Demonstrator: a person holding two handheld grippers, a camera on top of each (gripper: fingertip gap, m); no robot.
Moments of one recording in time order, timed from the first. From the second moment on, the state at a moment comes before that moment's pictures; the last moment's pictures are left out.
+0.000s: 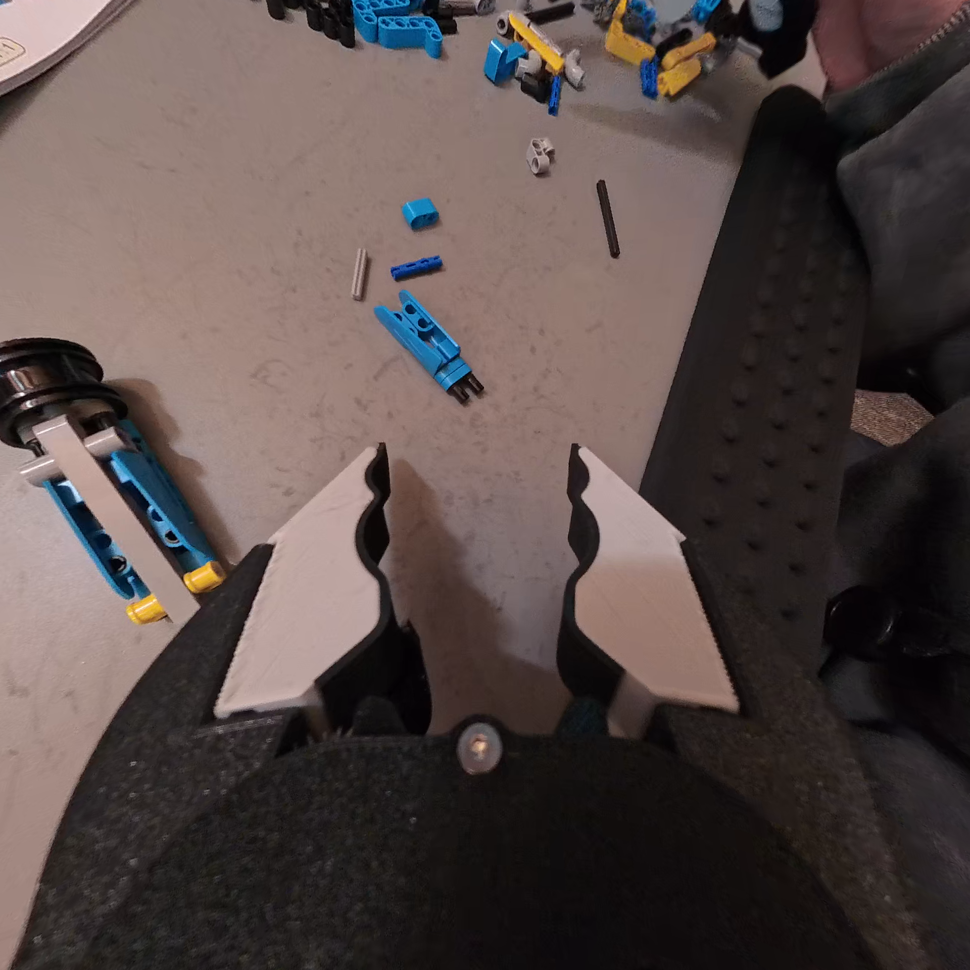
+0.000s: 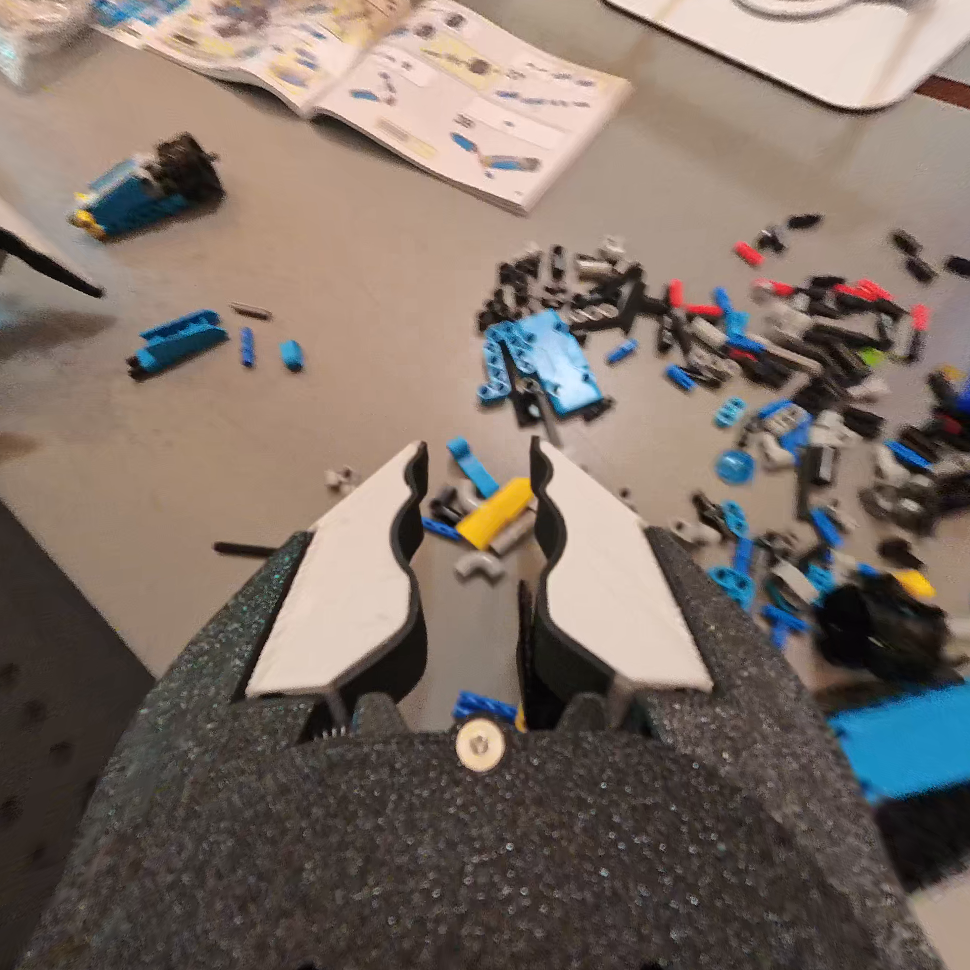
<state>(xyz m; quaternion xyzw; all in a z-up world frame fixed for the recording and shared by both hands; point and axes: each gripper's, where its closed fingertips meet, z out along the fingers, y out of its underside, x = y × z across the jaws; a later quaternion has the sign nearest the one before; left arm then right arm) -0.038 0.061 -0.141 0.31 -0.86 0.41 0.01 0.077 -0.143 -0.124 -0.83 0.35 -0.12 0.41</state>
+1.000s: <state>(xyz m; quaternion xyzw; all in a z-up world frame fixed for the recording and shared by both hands) -0.039 0.060 -0.142 0.31 -0.86 0.40 0.00 0.012 -0.288 -0.129 -0.82 0.45 -0.20 0.31</state>
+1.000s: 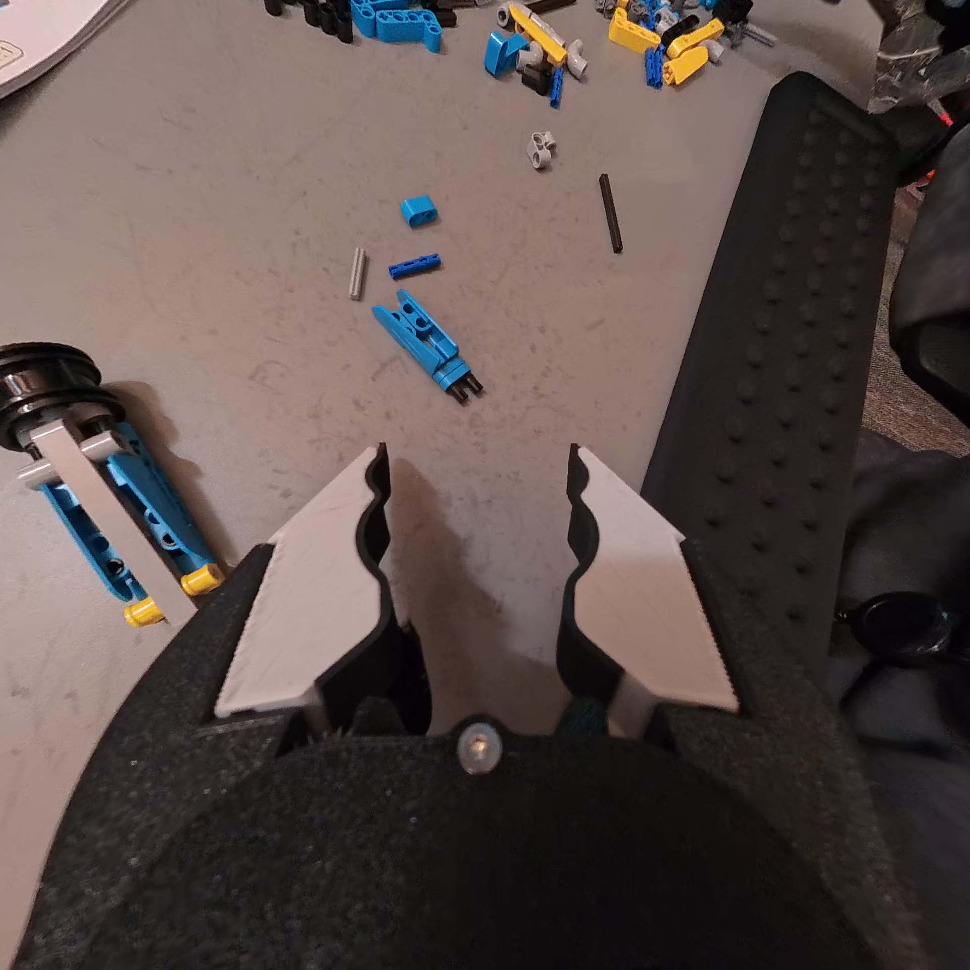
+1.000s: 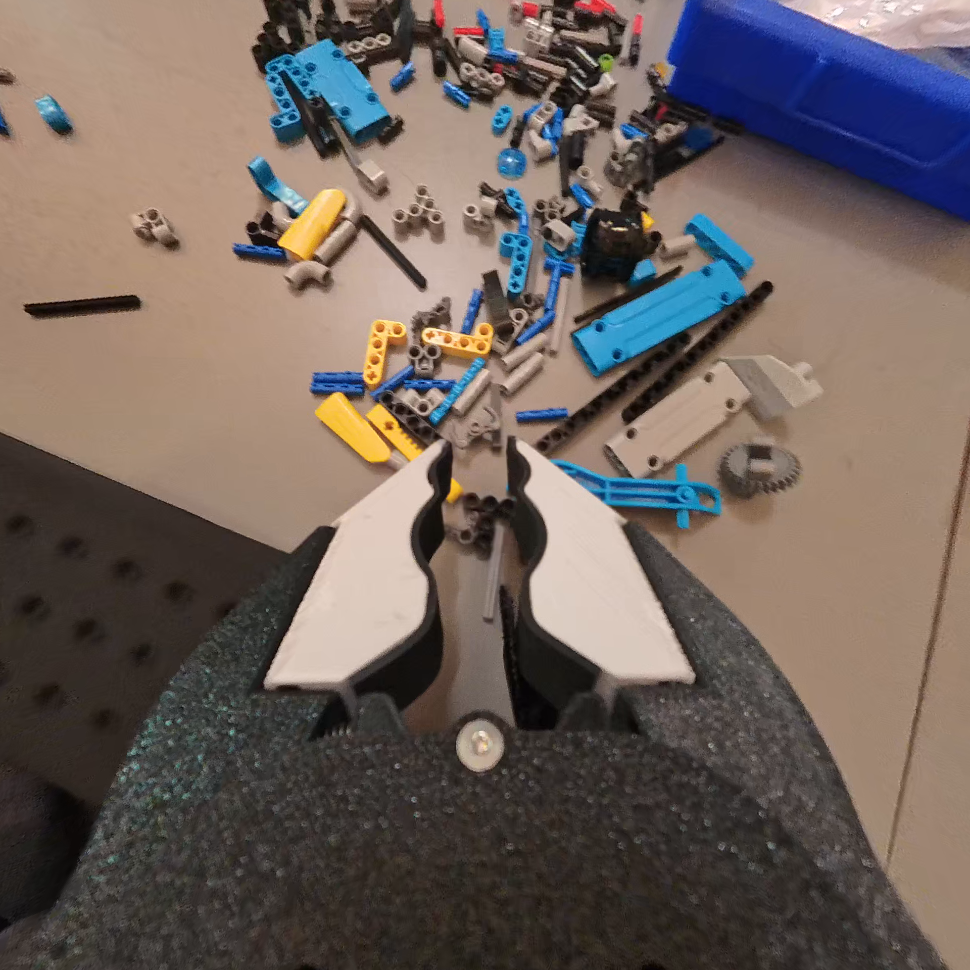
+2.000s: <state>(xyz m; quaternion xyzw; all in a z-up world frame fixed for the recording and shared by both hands) -0.039 0.059 -0.144 0.30 -0.87 0.40 0.00 0.030 -0.255 -0.136 -0.83 0.41 -0.18 0.33</state>
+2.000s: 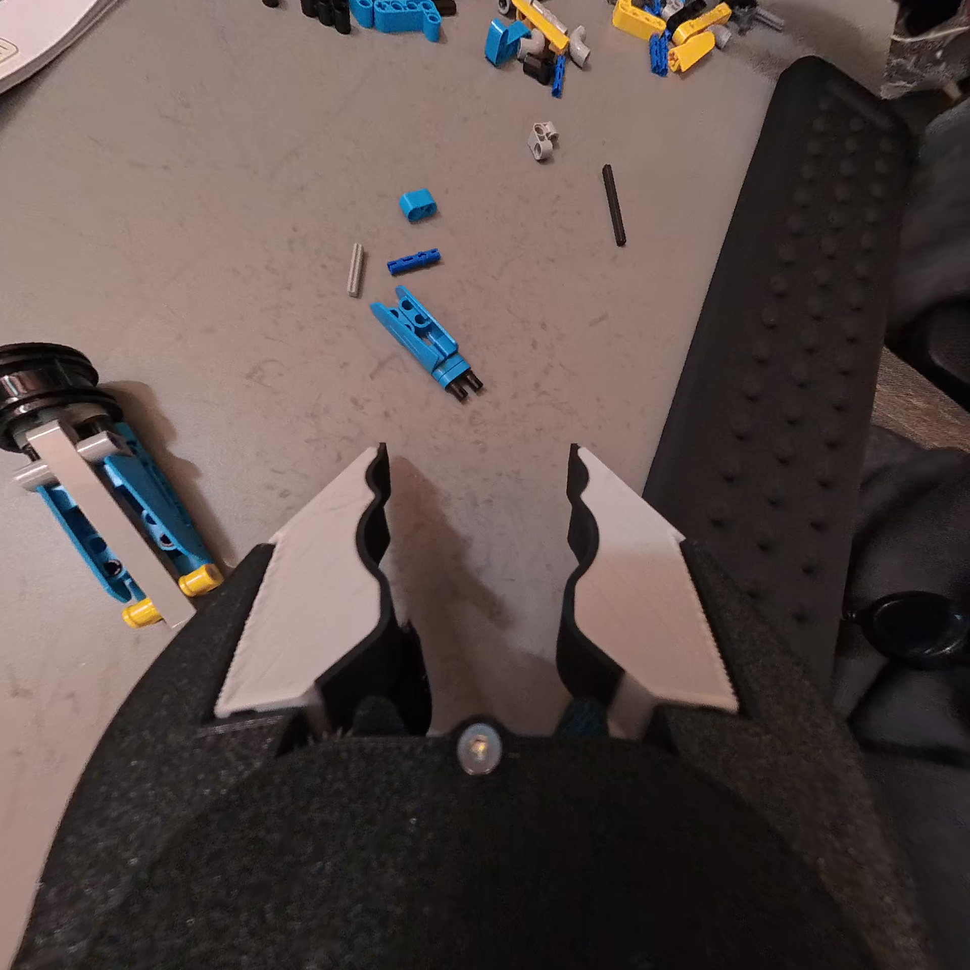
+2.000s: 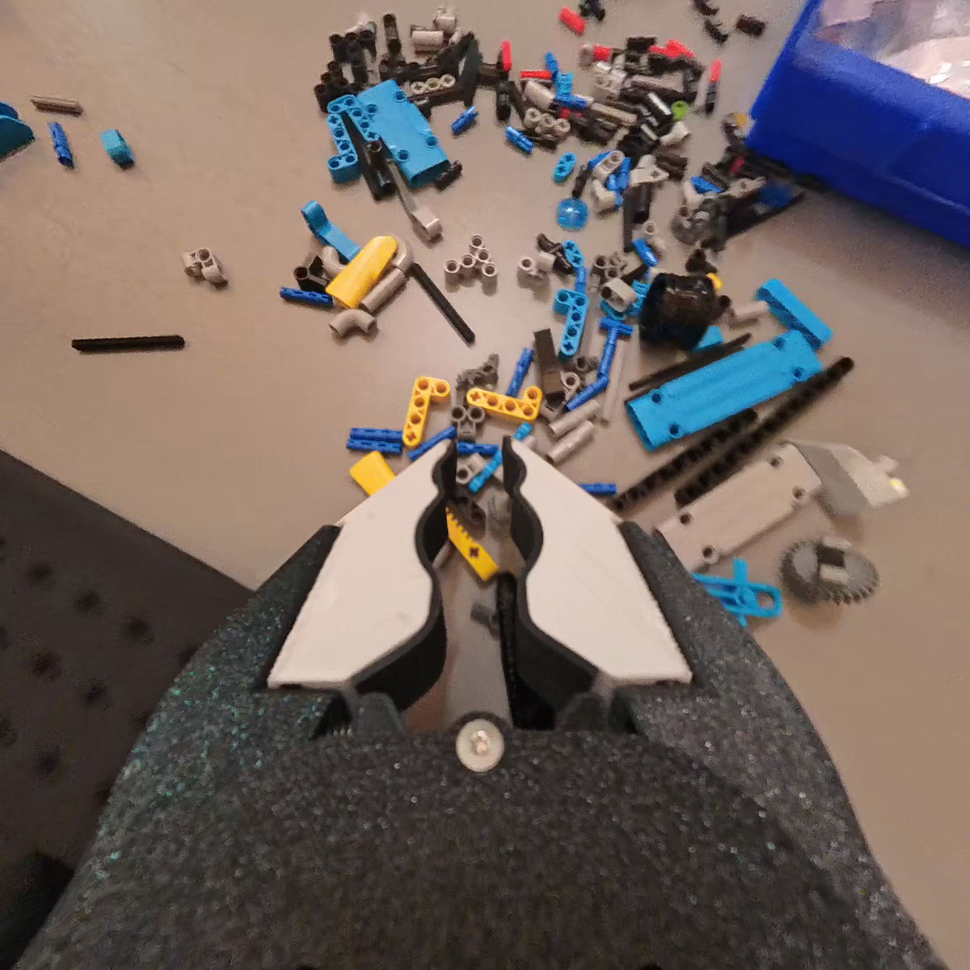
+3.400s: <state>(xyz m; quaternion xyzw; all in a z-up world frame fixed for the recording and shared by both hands) -0.024 0.069 -0.149 0.32 -0.86 0.39 -0.03 0.018 -0.019 -0.159 -0.92 0.16 -0.03 0.36</state>
